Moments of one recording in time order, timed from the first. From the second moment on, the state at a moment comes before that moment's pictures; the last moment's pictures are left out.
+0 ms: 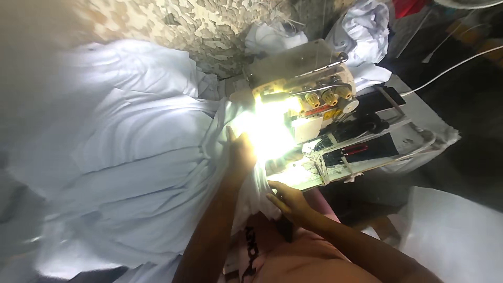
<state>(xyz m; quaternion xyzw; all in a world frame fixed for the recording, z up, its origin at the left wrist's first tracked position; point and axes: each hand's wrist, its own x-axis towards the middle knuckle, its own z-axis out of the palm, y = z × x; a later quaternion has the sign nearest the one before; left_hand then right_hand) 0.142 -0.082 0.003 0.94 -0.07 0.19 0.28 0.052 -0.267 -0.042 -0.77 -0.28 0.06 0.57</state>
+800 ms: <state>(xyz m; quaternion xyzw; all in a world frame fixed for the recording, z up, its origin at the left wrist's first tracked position) 0.023 -0.184 -0.016 0.85 -0.09 0.24 0.45 0.123 -0.284 0.013 -0.49 0.07 0.23 0.84</state>
